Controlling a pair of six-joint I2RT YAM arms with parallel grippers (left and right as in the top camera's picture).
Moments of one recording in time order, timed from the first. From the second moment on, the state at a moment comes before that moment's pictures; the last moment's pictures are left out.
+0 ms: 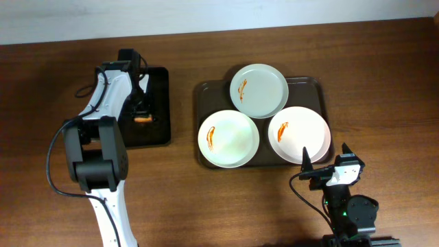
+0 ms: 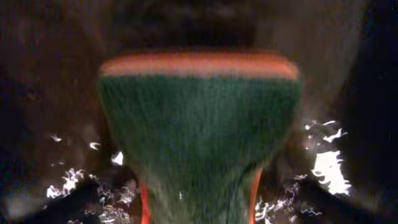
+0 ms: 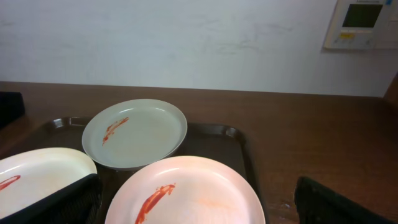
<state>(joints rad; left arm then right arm) -0.04 2.32 1.85 -1.01 -0.02 -0.01 -0.01 0.01 0.01 -0.07 -0.03 -0.03</state>
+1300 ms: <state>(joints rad) 0.03 2.17 2.16 -1.02 0.21 -0.09 -0.01 0.01 0.01 -0.07 -0.03 -0.03</state>
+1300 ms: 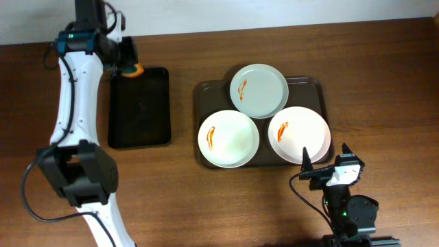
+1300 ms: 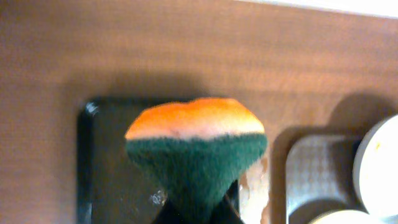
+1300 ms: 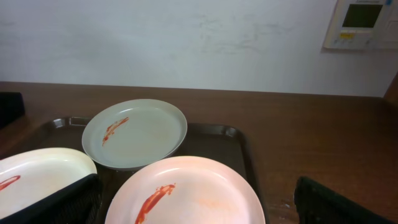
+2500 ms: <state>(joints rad) 0.16 2.02 1.90 -0.90 0.52 -0.07 -0.01 0.01 0.01 -0.07 -0.03 -0.03</state>
